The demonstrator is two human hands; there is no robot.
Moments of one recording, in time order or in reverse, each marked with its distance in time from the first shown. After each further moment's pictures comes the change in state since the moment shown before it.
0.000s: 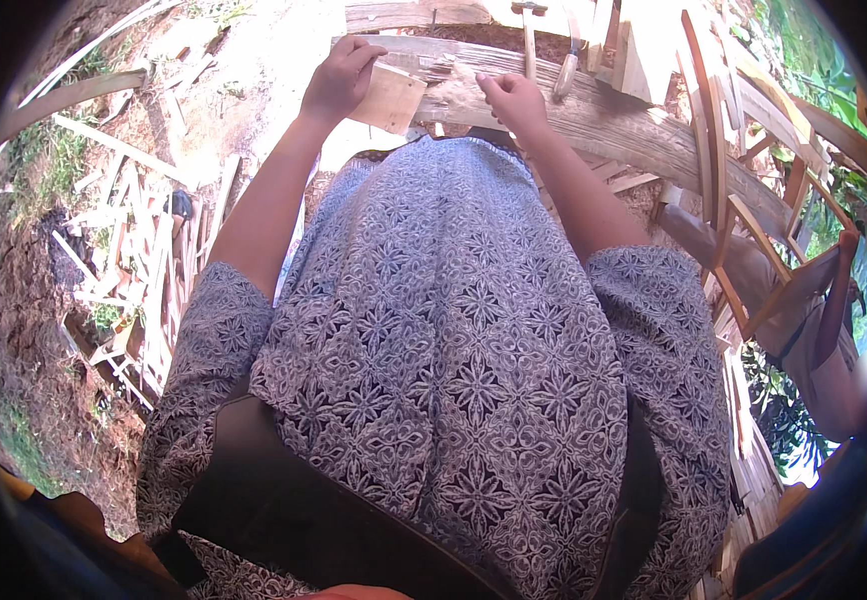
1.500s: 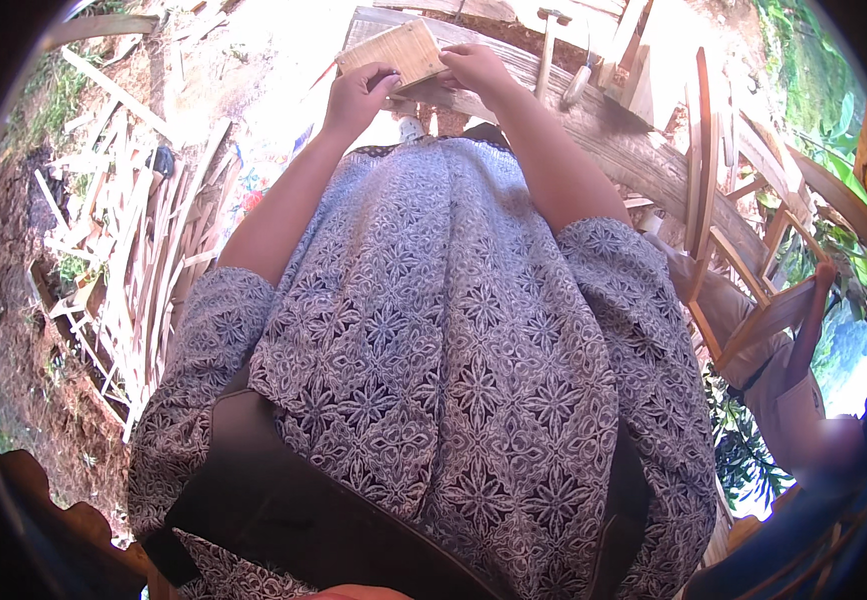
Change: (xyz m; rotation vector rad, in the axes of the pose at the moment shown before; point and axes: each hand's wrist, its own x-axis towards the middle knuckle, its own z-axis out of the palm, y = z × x) left_hand -0.052 0.046 0.025 -0.431 0.075 -0.638; right_hand 0.062 -0.041 0.053 0.013 -0.420 0.051
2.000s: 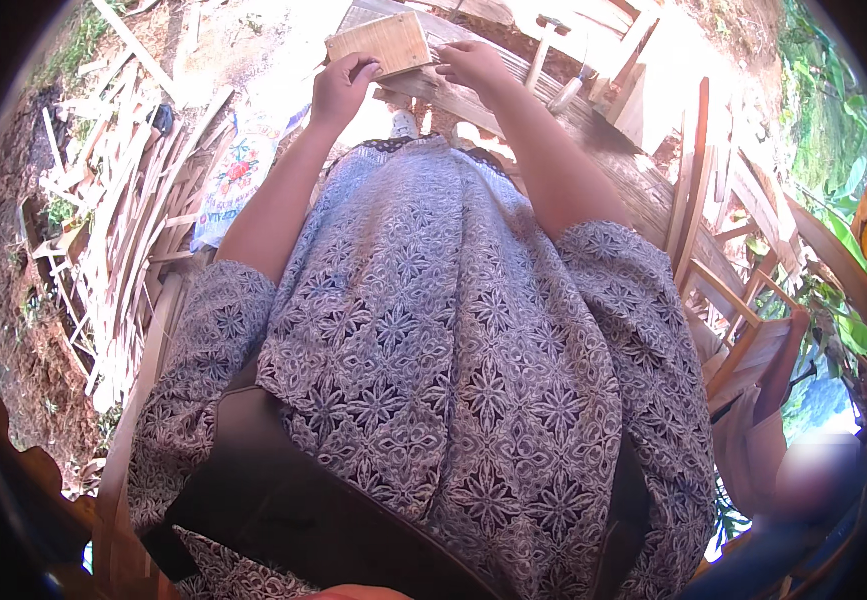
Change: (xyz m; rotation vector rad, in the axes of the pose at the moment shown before) left_hand -0.028 -0.010 0.011 0.115 0.249 -0.049; right_hand -0.014 -0.004 -0.009 -0.013 -0.050 -0.055
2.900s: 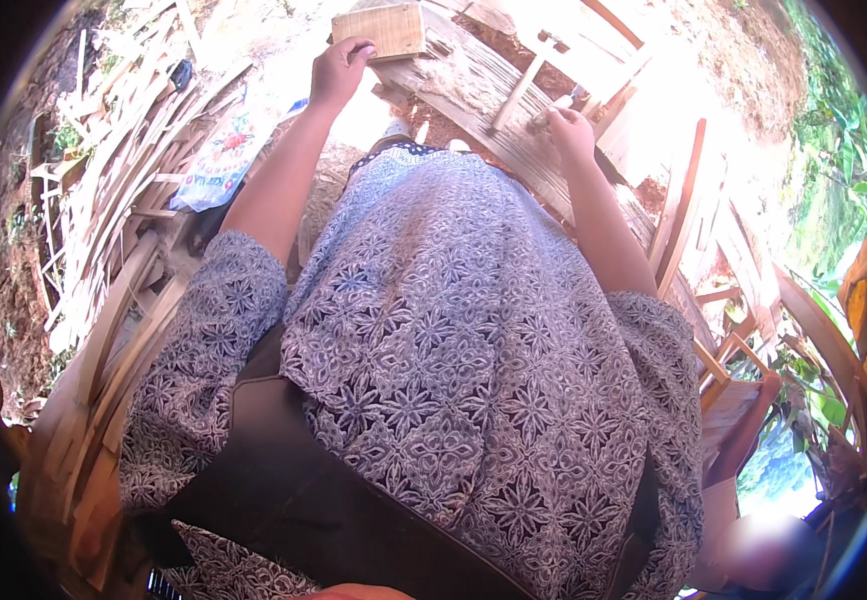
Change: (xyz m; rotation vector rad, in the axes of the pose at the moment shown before) left_hand -0.012 0.010 0.026 0.088 0.262 -0.047; right_hand -0.031 0.112 -0.175 -0.134 0.317 0.005
